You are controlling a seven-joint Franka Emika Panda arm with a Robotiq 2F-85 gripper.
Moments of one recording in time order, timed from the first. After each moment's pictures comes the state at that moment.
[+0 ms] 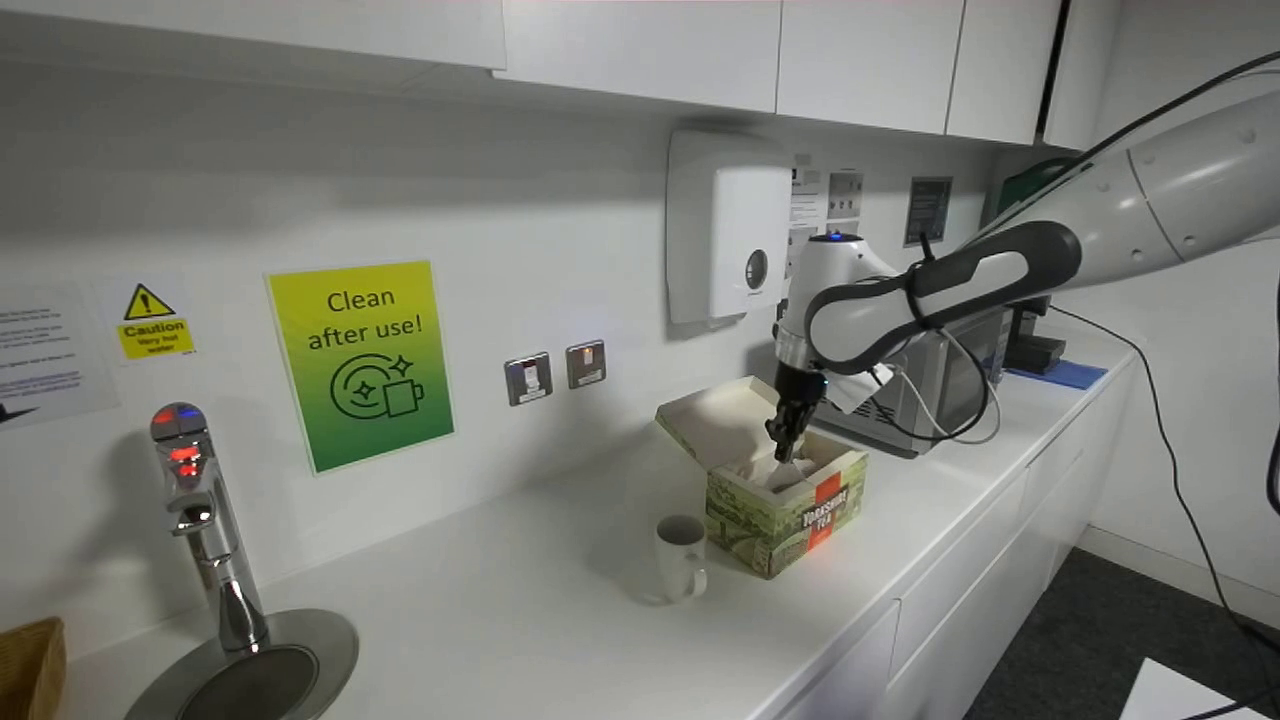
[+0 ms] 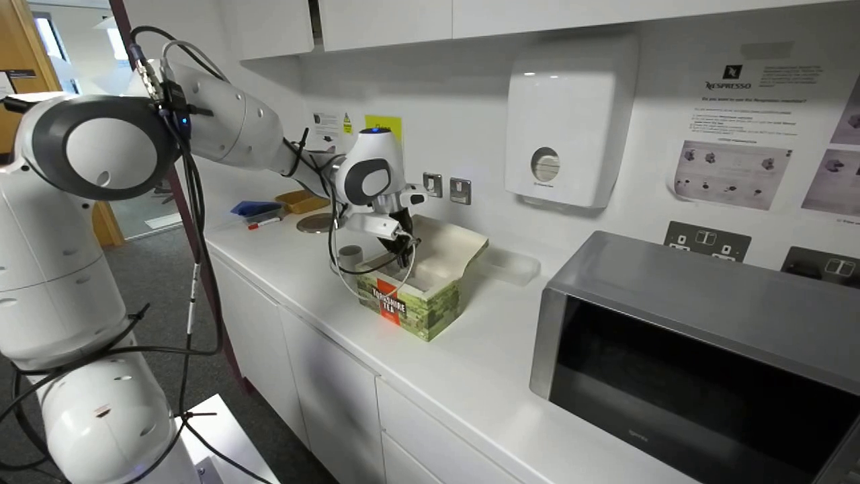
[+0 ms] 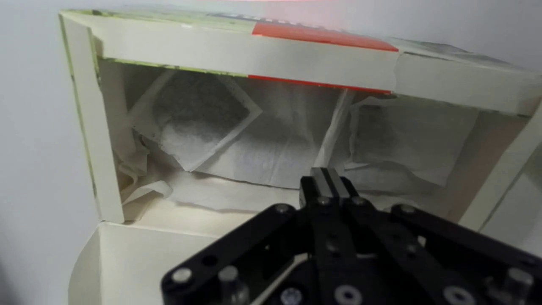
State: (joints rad) arm 0.03 0.02 0.04 -2.09 -0.03 2.29 -0.09
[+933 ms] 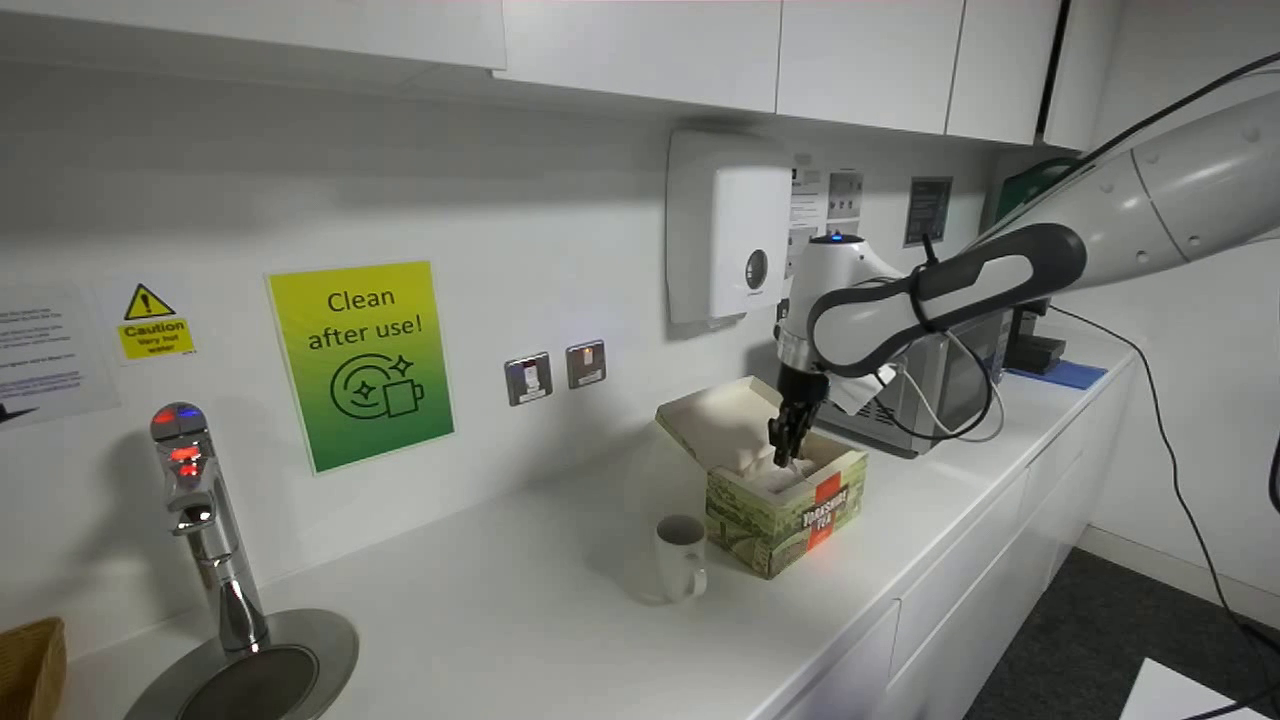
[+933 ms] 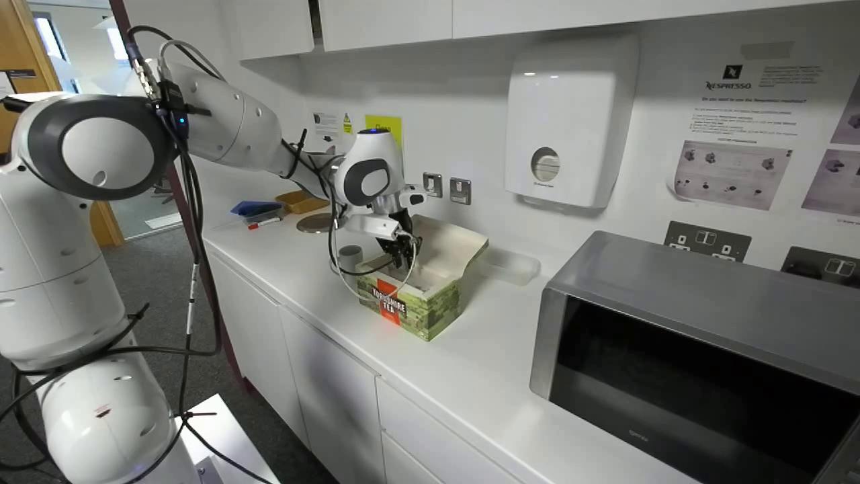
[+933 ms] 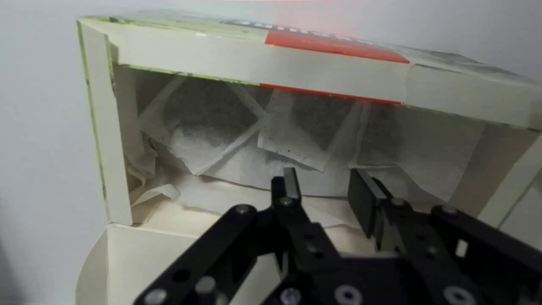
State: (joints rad) arm 0.03 0.01 0.04 -2.10 -0.05 2.29 -0.09
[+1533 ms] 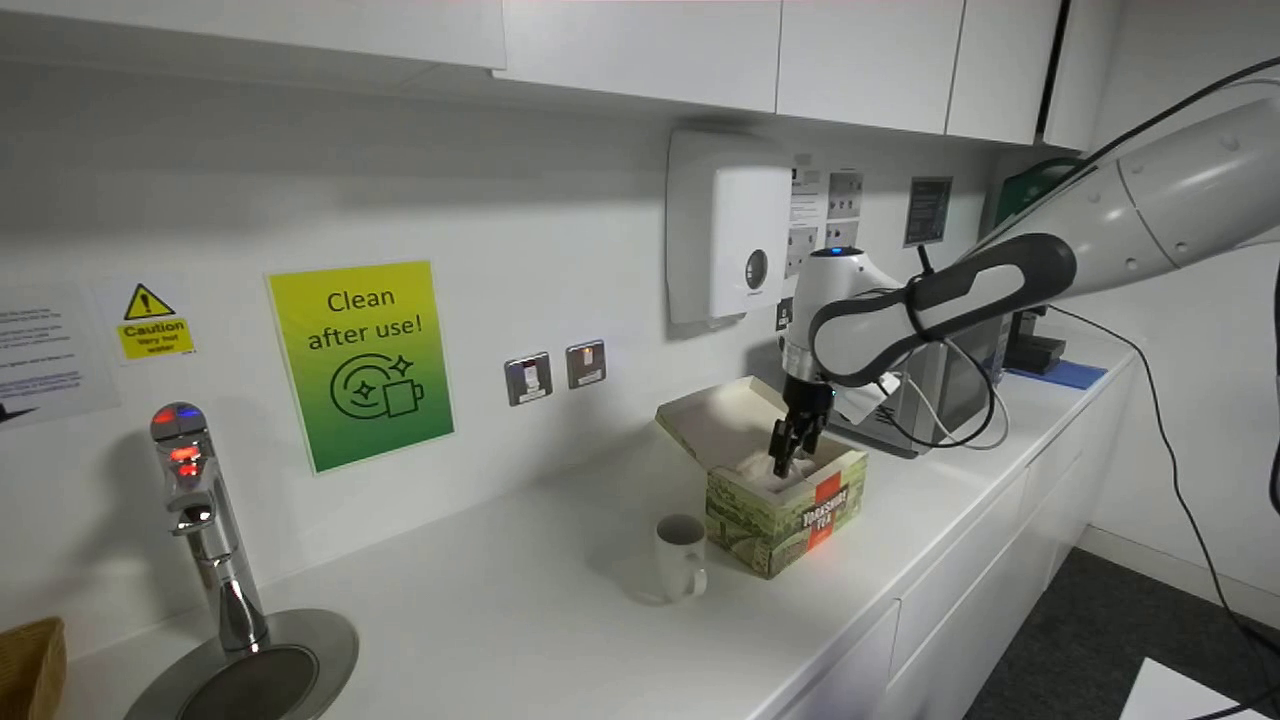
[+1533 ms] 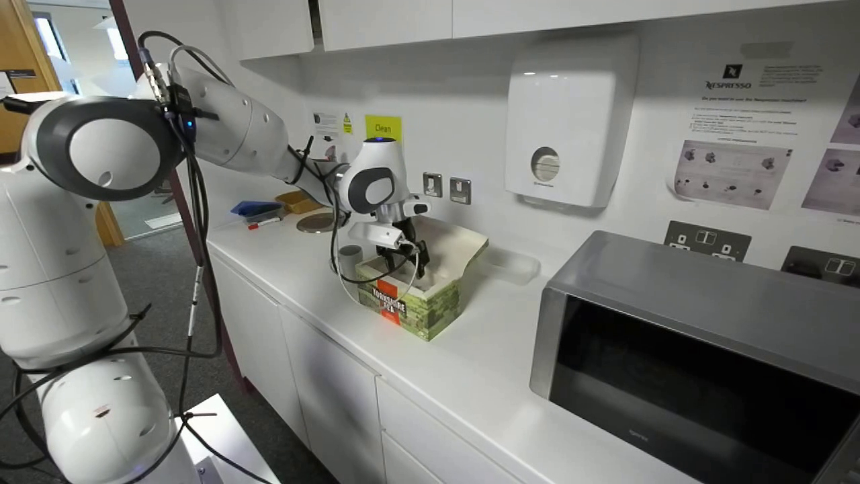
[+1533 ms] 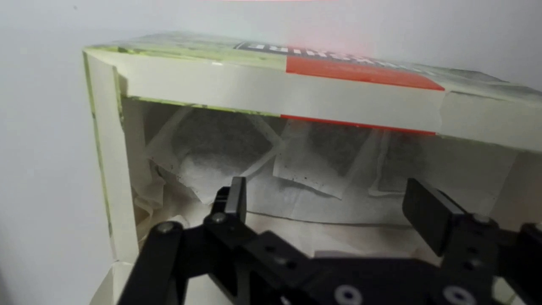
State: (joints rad) arm 0.02 0.04 0.02 -2.11 -0.05 2.29 -0.09
